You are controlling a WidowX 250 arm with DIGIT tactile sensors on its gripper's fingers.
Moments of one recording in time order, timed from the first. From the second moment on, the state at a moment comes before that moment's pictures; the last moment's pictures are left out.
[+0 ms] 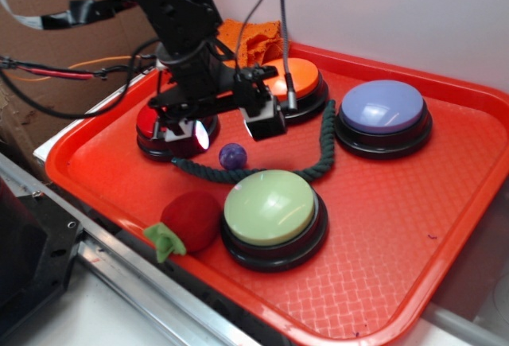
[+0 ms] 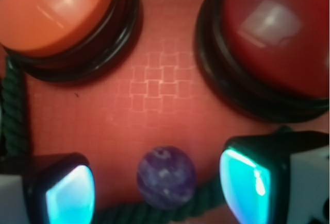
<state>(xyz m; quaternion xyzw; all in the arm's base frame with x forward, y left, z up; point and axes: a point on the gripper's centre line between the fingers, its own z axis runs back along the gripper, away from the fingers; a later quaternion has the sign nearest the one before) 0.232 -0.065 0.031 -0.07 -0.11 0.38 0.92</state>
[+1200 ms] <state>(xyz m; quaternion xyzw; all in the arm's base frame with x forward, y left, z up) 0.239 -0.071 0.016 -0.07 -0.06 0.38 0.92</state>
